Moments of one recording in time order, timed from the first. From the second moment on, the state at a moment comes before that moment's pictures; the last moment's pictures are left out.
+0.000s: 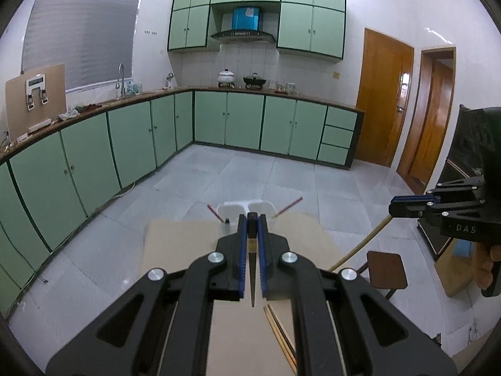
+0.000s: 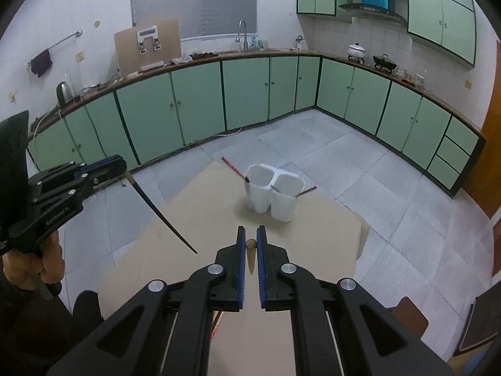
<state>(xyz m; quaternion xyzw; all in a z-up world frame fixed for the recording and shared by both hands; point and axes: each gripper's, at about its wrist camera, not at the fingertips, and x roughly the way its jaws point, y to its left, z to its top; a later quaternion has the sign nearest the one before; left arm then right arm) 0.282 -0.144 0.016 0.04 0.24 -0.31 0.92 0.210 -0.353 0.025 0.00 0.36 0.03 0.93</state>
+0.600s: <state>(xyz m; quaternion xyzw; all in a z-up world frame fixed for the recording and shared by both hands) 0.339 -0.193 0.055 0.03 0.16 -0.29 0.94 0.287 -0.391 0.062 0.02 0.33 -0.01 0.94</state>
